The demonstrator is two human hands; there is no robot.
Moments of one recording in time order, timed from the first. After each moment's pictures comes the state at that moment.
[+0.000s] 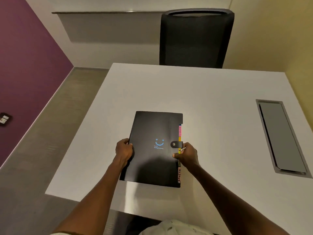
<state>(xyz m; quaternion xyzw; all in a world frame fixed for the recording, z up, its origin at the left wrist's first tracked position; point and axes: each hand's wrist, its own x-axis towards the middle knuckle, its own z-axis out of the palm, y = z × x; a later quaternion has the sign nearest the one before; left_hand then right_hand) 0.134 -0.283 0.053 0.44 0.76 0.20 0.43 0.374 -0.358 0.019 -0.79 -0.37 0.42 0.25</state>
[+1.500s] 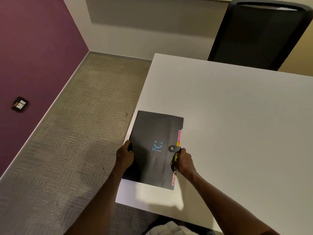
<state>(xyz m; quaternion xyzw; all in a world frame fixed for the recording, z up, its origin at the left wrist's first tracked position) -0.160 -0.211 0.023 0.57 0.73 0.12 0.36 0.076 -0.266 -0.007 -0.78 -0.47 0.39 0.12</state>
